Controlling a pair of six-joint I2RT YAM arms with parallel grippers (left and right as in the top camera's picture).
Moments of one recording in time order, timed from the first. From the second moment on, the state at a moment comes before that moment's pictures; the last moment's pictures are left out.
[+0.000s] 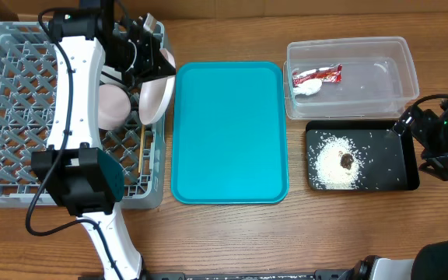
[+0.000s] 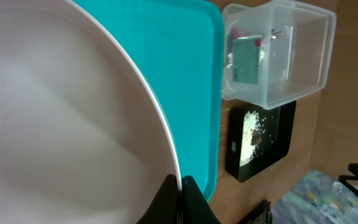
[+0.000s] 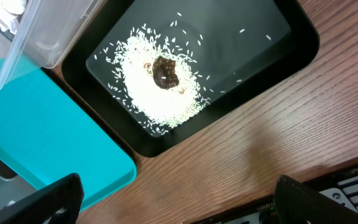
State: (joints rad) left arm 0.06 2.14 2.20 -1.42 0.69 -0.10; right arm -0.40 1.55 1.55 -1.56 -0.24 0.33
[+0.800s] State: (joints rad) left arm 0.20 2.05 2.18 -1.60 0.40 -0.08; right arm -0.39 1.55 1.55 -1.55 -0.28 0.29
